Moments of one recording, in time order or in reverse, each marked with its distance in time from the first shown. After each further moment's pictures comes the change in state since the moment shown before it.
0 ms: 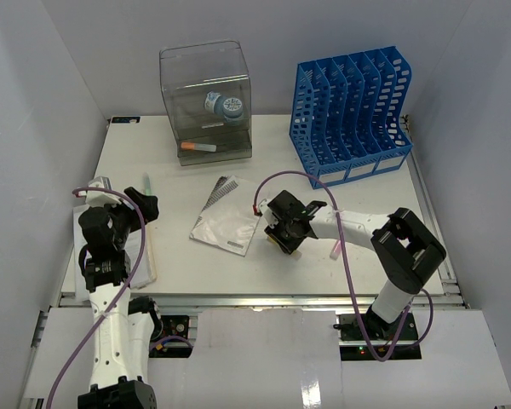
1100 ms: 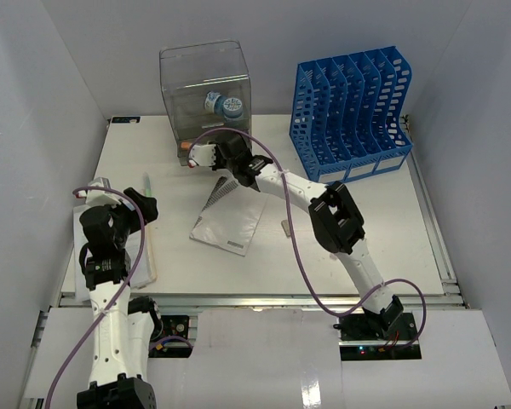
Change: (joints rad) left arm 0.000 0.016 0.000 -0.027 -0.037 -0.005; right arm -0.005 0.635 1.017 0.316 0.262 -0.961
